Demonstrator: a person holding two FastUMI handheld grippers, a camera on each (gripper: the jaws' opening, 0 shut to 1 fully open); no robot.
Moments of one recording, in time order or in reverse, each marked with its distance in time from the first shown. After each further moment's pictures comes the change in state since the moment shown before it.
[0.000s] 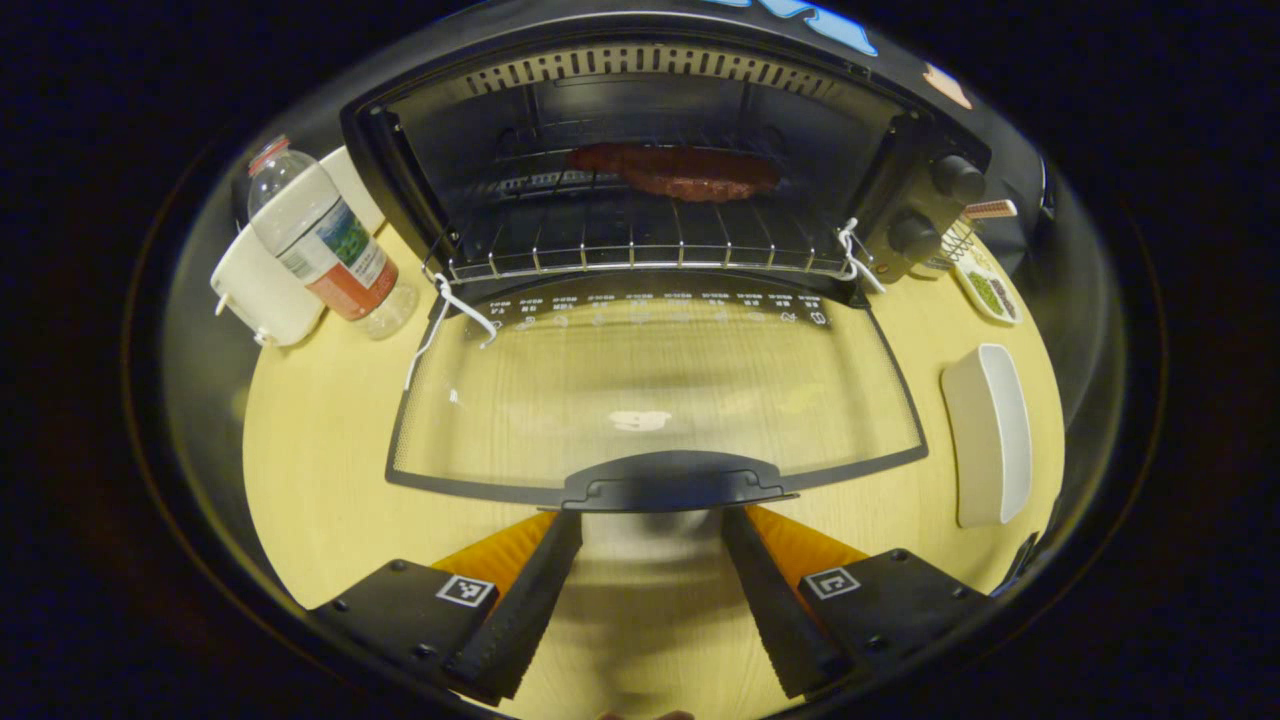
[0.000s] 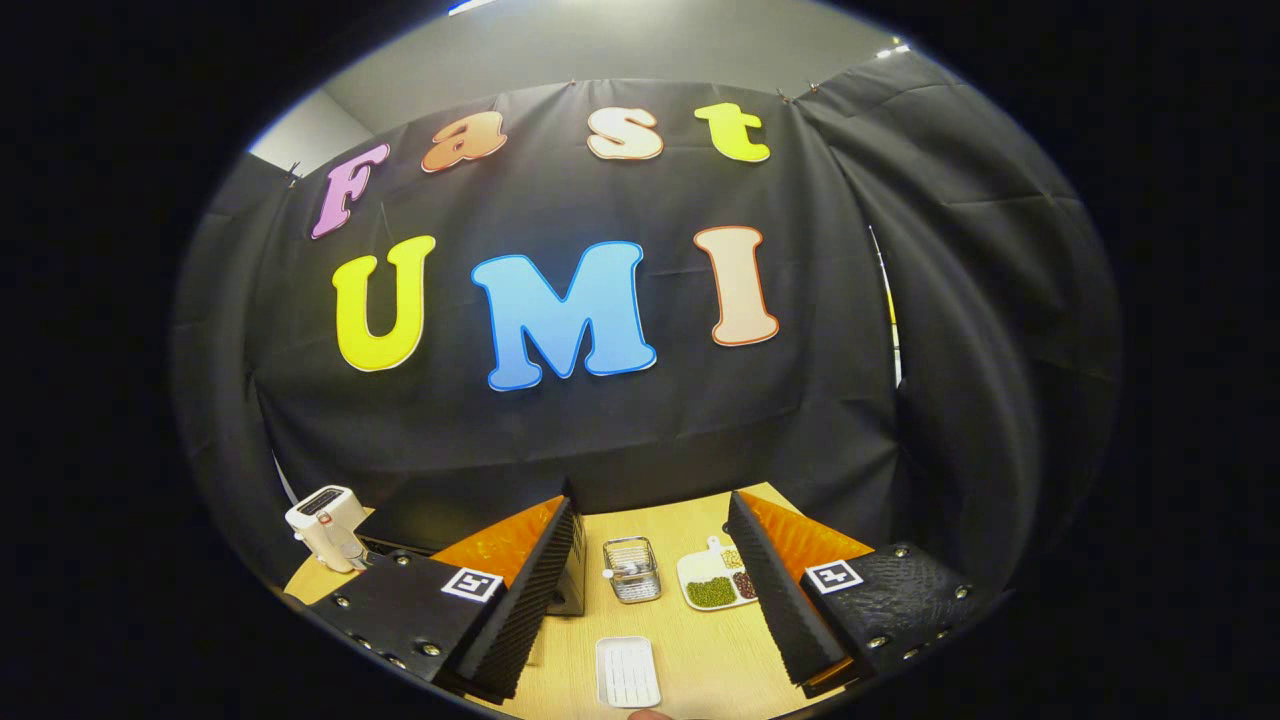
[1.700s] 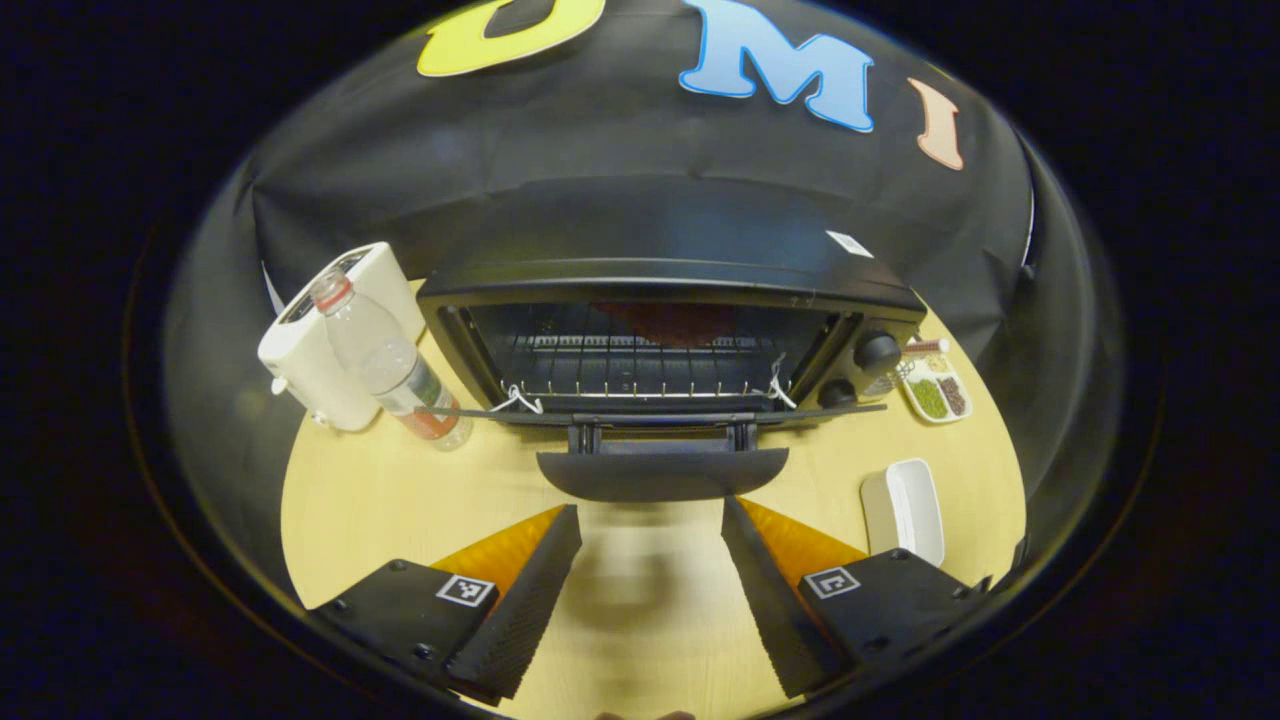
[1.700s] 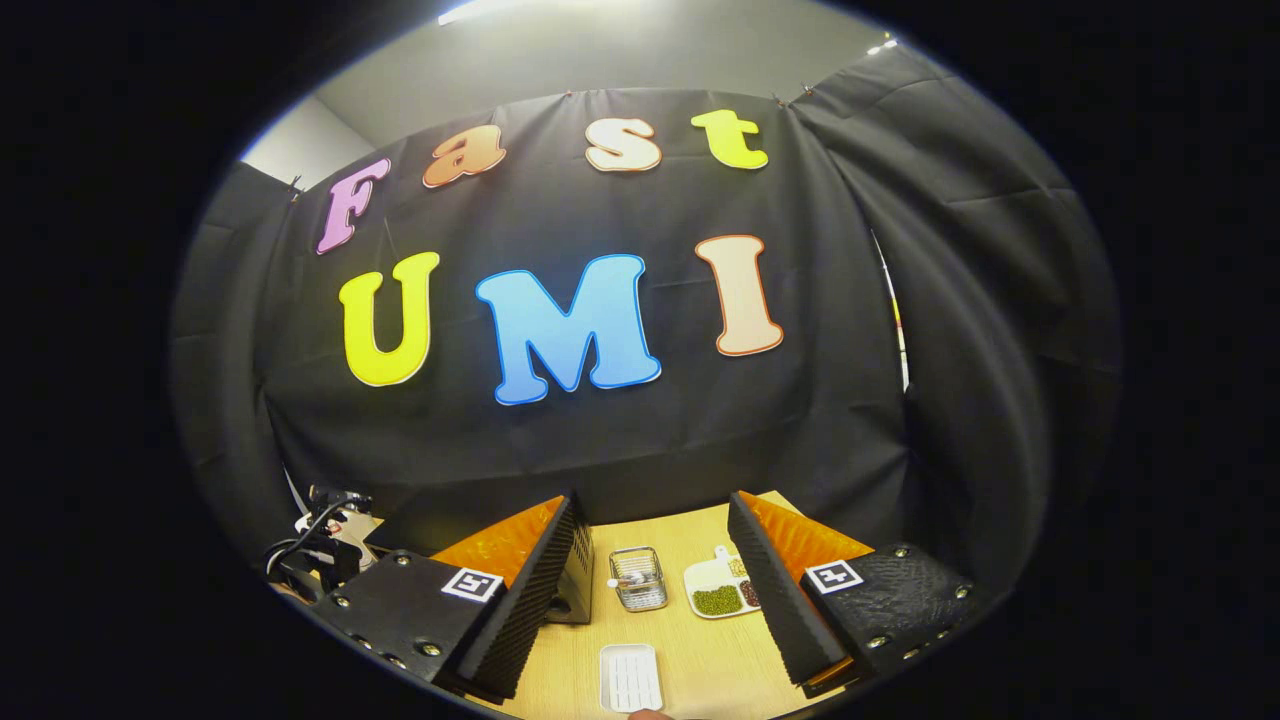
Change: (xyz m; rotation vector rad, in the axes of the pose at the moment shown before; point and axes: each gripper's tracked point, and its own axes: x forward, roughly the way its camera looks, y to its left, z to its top) left arm -0.094 -0.003 0.056 -0.023 -0.279 -0.009; right arm 0.000 -0.008 0.009 0.019 -0.035 0.026
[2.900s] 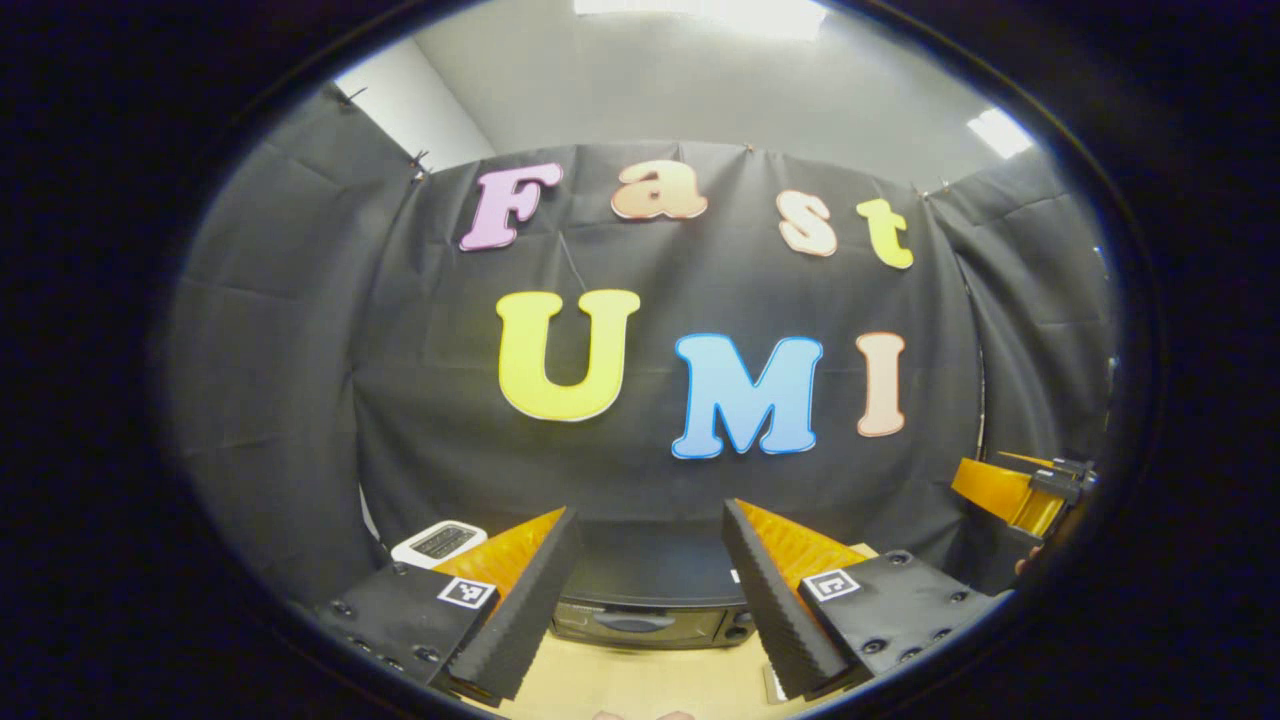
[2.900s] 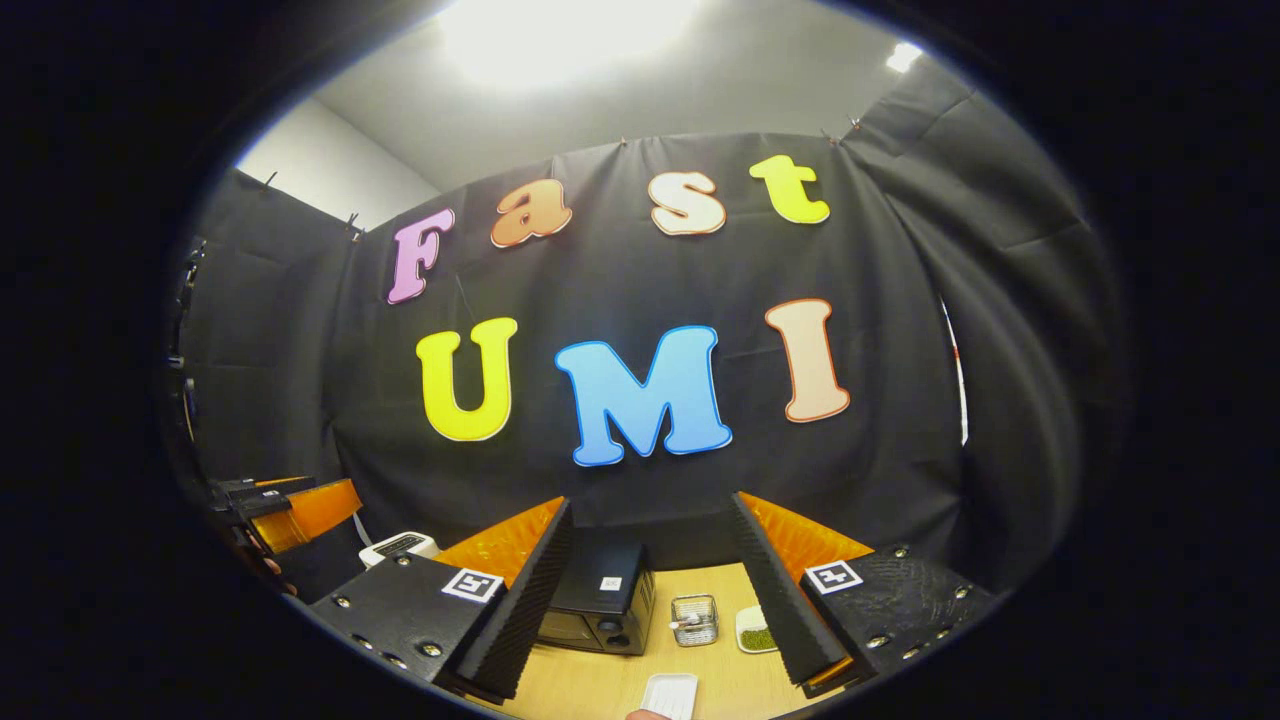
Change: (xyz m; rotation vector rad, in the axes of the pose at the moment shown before) left arm -0.342 -0.039 0.168 -0.014 -0.900 0.090; right arm -0.044 0.059 0.092 -0.006 -0.137 0.196
